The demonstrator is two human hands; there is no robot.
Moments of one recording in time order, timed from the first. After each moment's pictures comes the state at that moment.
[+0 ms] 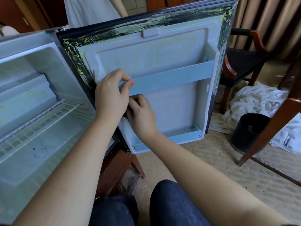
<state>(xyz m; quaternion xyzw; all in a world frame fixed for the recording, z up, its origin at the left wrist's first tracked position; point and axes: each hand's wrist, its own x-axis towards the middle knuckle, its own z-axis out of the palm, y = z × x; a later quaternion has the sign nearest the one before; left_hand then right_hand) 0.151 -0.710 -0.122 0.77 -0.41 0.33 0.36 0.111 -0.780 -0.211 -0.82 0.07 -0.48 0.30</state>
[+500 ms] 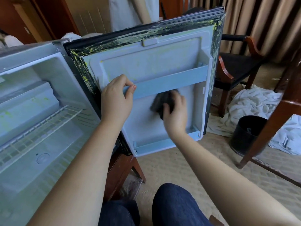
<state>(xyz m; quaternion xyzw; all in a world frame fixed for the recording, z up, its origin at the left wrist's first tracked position) 0.153 -0.713 -0.120 0.77 -0.42 0.32 0.35 0.073 -0.848 -0.219 -0.72 0.27 -0.50 0.39</state>
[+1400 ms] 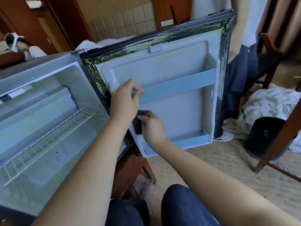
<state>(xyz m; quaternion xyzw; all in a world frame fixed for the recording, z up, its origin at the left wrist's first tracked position) 0.140 -0.707 -0.108 0.82 -0.39 0.27 0.33 0.103 -0.778 -0.221 -0.87 0.16 -0.28 0.38</state>
